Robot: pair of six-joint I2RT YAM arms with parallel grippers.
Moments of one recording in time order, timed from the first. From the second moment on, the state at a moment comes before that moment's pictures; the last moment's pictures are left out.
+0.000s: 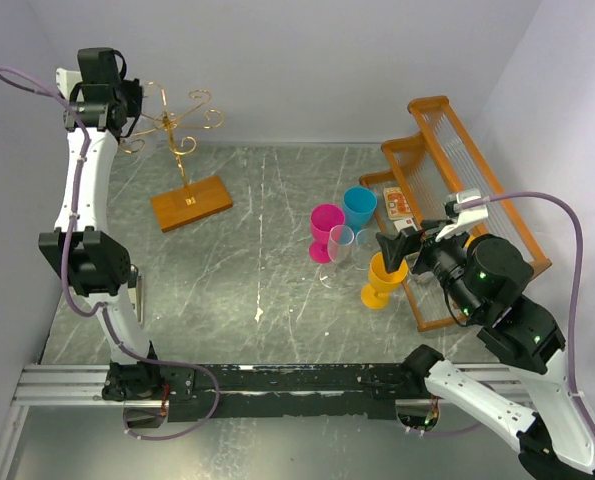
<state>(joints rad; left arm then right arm) 0.02 1.95 2.21 -0.69 -0.24 -1.31 0.69 0.61 1.19 -0.71 0.31 0.12</state>
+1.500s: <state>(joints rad) 0.07 1.95 2.08 -0.36 0.06 -1.40 0.69 0.62 1.19 -0.71 0.30 0.15</state>
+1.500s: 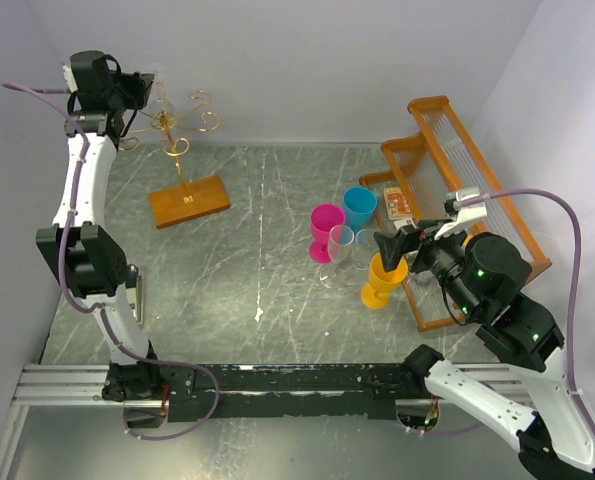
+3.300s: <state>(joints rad) 0.28 1.33 1.80 -0.14 0.42 -1.38 0.69 0.69 1.19 -0.61 0.08 0.37</state>
